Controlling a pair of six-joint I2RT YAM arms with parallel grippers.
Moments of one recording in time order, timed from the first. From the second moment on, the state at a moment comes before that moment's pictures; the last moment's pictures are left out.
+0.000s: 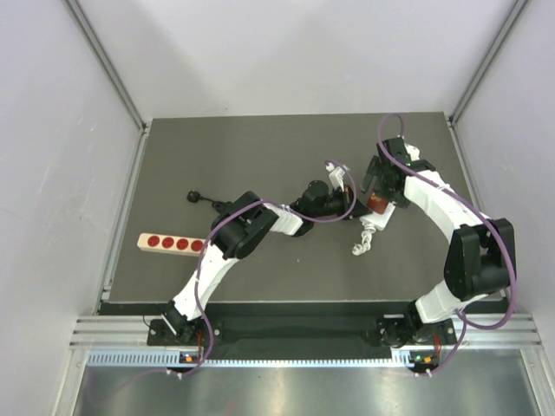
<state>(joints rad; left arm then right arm) -0.82 2.45 1.47 0.87 0.46 -0.85 0.24 1.56 1.18 -0.67 0.26 0.61</state>
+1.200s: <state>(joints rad) -0.85 2.42 1.48 0.80 0.40 -0.76 0.26 1.64 1.13 -0.56 0.33 0.63</state>
